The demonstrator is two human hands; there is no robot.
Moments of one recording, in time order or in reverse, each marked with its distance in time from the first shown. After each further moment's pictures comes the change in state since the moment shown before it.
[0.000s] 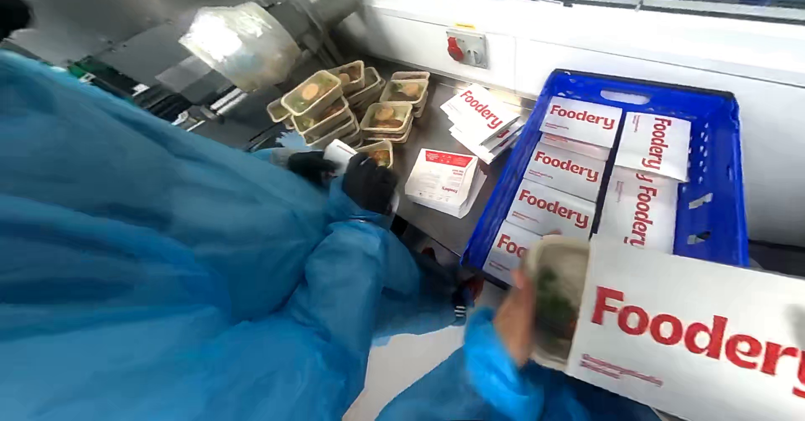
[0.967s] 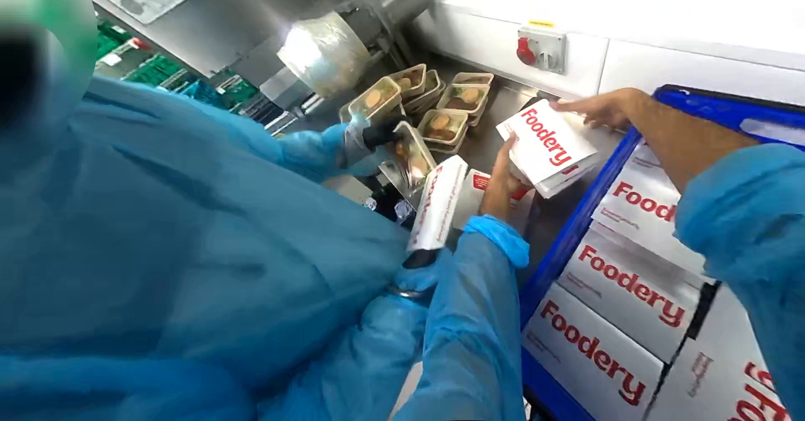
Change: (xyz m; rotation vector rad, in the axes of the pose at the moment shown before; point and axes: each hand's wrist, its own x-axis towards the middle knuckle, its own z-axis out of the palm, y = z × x) left_hand 0.395 0.030 -0.191 -0.355 0.396 -0.233; right_hand 0.558 0.003 0.221 -0.891 -0.461 0.375
